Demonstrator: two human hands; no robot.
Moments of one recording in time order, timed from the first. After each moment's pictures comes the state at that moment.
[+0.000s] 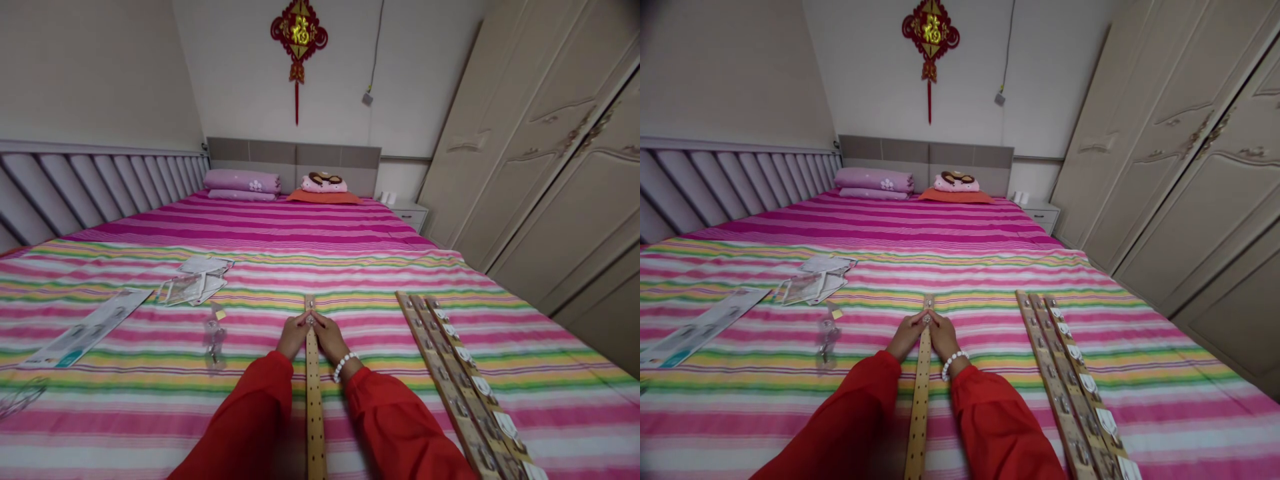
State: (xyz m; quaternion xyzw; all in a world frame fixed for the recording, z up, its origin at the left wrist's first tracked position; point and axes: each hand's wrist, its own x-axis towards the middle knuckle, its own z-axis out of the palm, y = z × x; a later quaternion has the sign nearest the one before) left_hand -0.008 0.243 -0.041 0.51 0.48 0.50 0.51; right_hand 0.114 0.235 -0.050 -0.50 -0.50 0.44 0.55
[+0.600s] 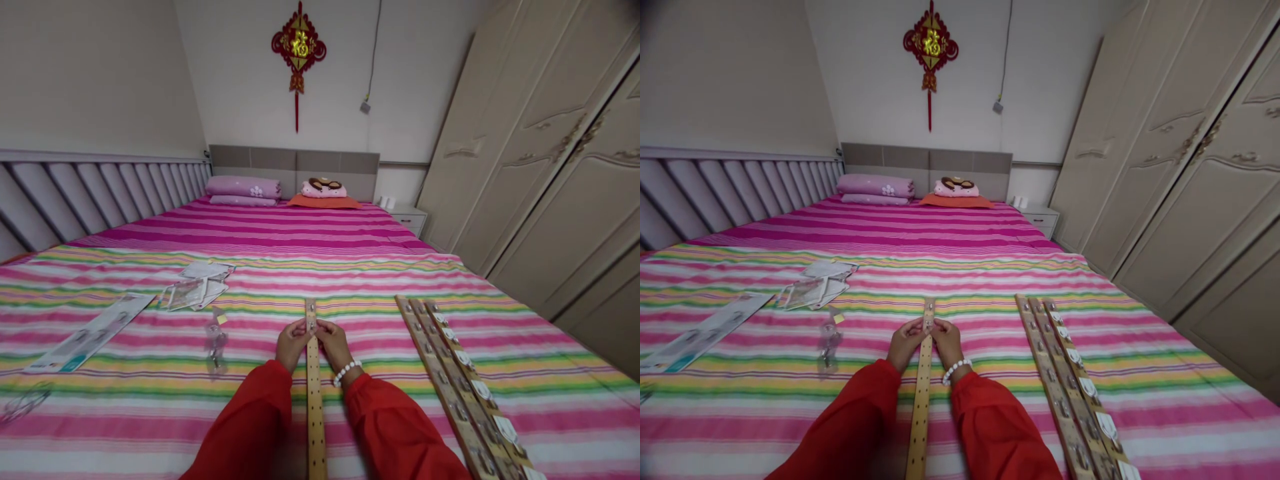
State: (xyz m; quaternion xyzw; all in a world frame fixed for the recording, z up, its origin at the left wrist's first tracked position) left_hand -0.007 0.220 -0.036 0.42 0.49 0.58 0.50; right_hand 0.109 0.216 -0.031 -0.47 -0.32 0.55 0.62
